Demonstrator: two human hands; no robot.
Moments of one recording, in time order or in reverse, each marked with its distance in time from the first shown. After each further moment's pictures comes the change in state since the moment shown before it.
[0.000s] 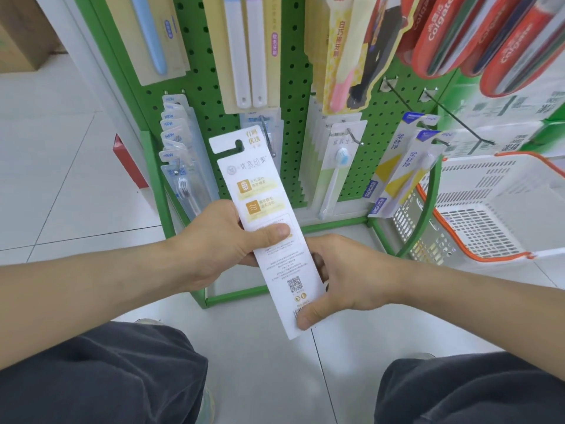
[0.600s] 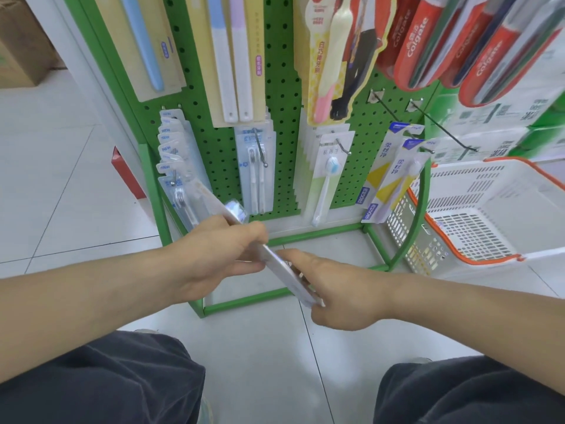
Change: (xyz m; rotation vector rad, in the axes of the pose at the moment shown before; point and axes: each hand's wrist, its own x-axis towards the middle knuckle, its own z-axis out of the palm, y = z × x) left_hand -0.003 0.007 0.003 -0.063 0.116 -0.184; right_hand -0.001 0.012 0.010 -0.280 -0.089 0.027
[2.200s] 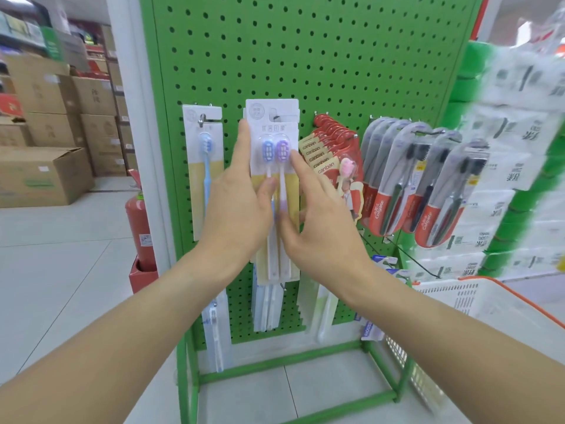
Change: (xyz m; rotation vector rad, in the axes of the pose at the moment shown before) left_hand -0.060 0.151 -0.019 0.312 0.544 1.165; right_hand -0.010 -0.156 -0.132 -0.124 1.259 -0.263
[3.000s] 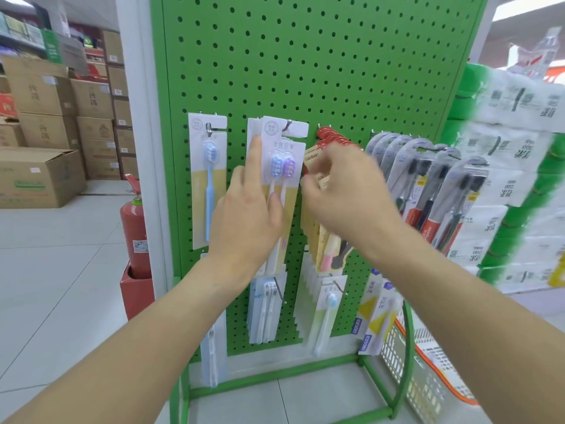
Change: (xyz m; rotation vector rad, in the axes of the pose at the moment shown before) left_hand 0.009 -0.021 0.015 0.272 0.110 0.162; right_hand 0.052 -0.017 -0.037 -0.308 0.064 0.092
